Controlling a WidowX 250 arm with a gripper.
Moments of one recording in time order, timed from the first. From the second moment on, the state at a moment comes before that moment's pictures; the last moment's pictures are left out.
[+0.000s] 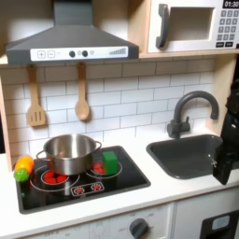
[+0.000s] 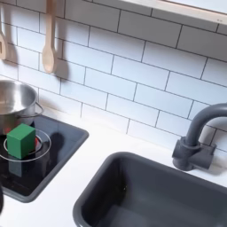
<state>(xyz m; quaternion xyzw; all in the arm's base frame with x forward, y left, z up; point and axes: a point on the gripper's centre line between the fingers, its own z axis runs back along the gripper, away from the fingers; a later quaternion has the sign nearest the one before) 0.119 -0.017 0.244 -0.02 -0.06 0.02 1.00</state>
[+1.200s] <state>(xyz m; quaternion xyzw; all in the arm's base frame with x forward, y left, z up) 0.163 0.017 0.230 0.02 -0.07 0.03 1.00</state>
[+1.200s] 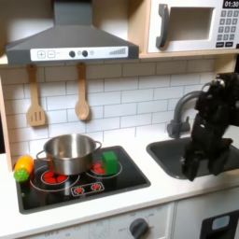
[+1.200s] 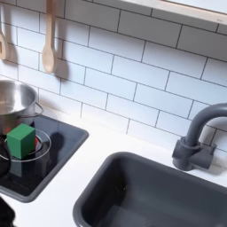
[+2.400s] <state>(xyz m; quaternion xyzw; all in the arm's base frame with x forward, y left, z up) 0.248 0.067 0.225 0.04 -0.09 0.06 0.99</state>
